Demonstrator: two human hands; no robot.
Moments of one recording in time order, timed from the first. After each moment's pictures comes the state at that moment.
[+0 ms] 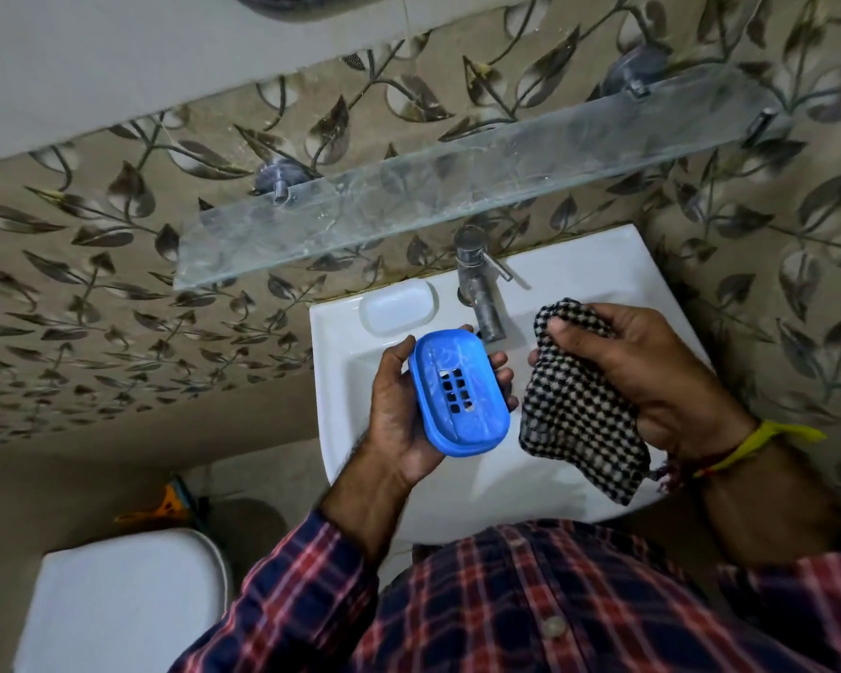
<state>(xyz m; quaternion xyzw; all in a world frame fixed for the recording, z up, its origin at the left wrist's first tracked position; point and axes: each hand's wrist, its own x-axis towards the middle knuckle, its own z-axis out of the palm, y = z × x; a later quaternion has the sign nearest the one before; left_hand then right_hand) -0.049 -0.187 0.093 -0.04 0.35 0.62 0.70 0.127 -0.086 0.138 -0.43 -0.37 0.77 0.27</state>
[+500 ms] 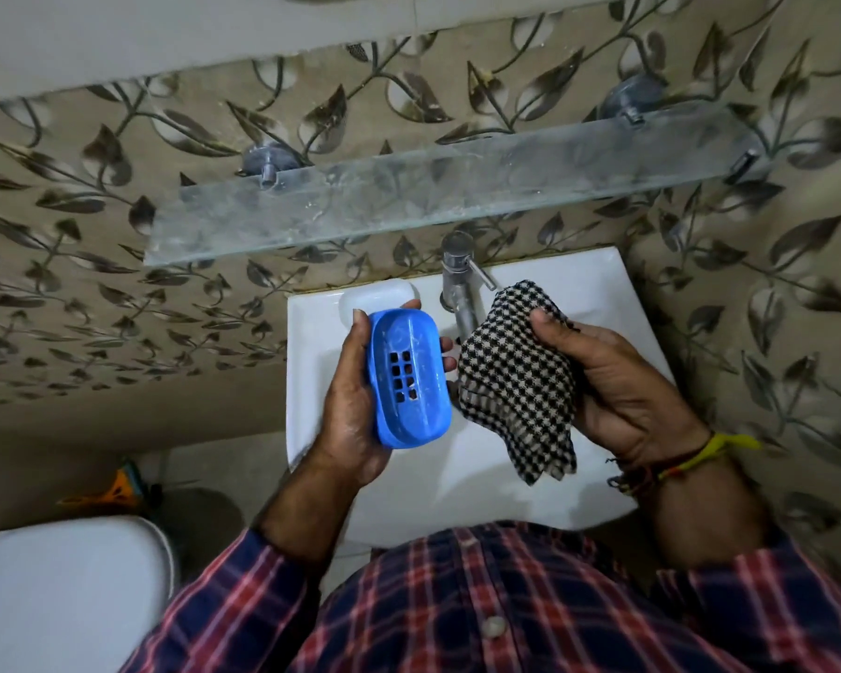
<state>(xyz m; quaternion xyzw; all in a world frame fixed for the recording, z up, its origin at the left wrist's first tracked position) -0.062 -0.192 0.088 0.08 0.46 0.66 0.59 0.121 -0.074 0.138 -0.36 -0.27 0.86 0.23</state>
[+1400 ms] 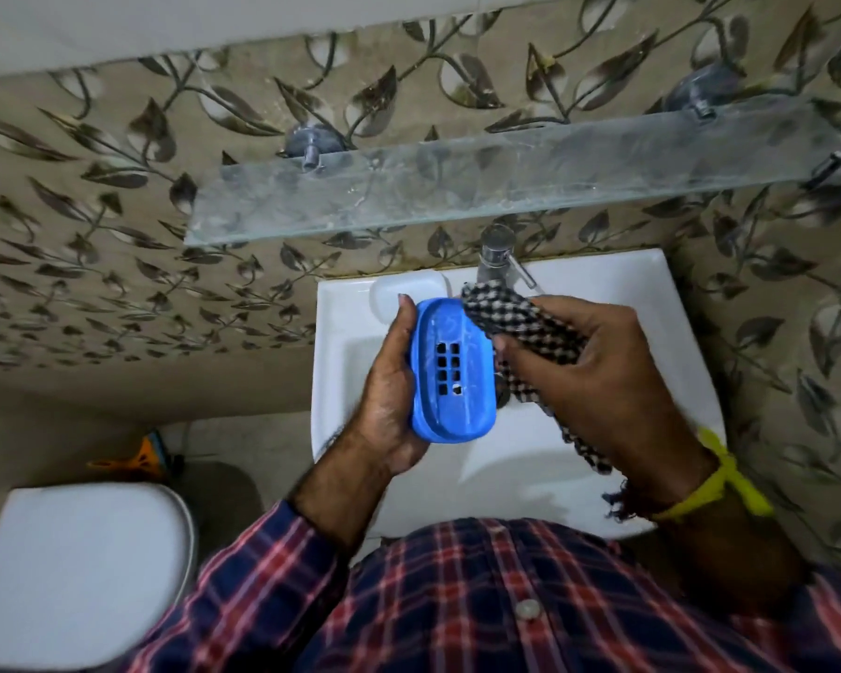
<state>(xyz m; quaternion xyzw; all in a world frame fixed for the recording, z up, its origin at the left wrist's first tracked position) -0.058 -0.186 0.105 0.04 0.45 0.65 0.61 0.089 -0.099 0.148 -0.32 -0.71 0.54 0.30</state>
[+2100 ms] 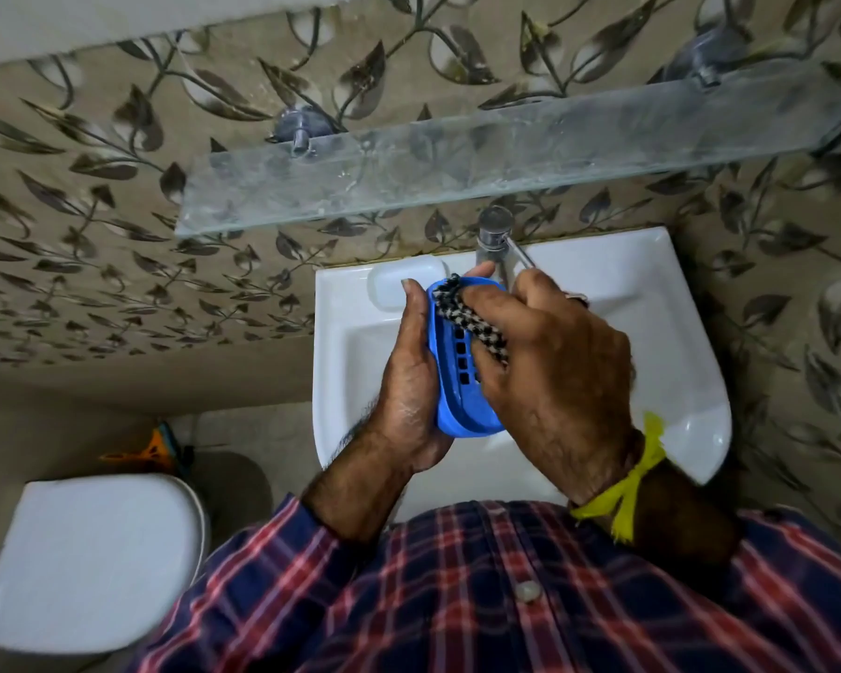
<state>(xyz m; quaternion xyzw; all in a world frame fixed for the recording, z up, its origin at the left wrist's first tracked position) -0.039 -0.181 0.116 0.09 0.44 0.66 0.60 0.069 -0.131 0.167 -0.40 -0.89 0.13 0.20</state>
